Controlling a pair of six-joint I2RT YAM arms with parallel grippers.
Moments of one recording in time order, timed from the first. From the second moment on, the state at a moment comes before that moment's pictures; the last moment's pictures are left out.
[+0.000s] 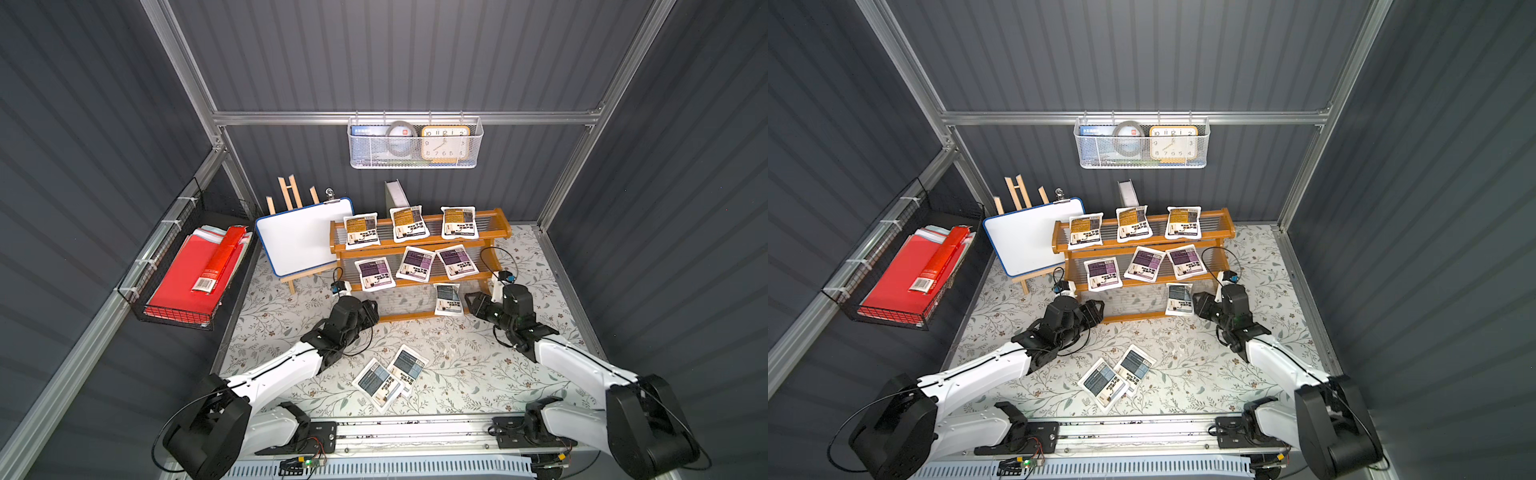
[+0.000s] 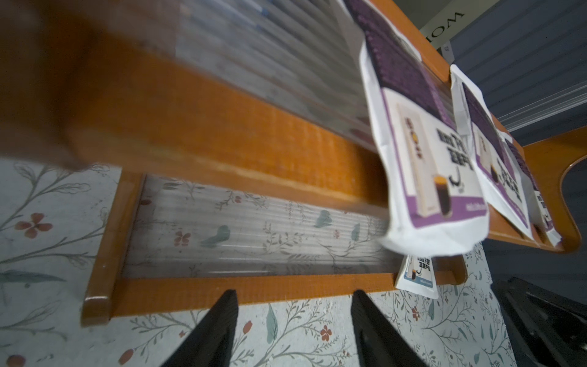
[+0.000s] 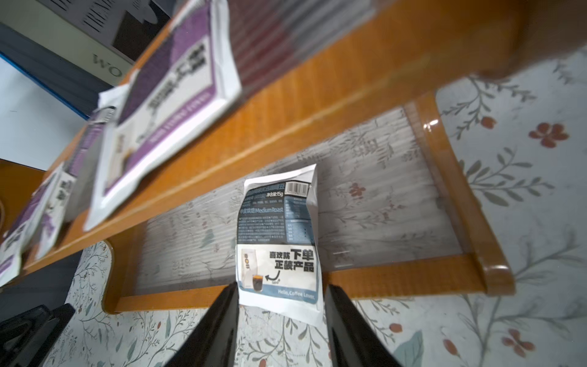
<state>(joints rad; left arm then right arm) -0.61 1.21 0.55 0.08 -0.18 -0.86 0.31 1.14 0.47 0.14 -0.16 0.59</state>
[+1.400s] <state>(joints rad) -0.78 1.55 0.65 -0.11 0.34 -0.48 0.79 1.57 0.52 0.08 -0.72 0.55</state>
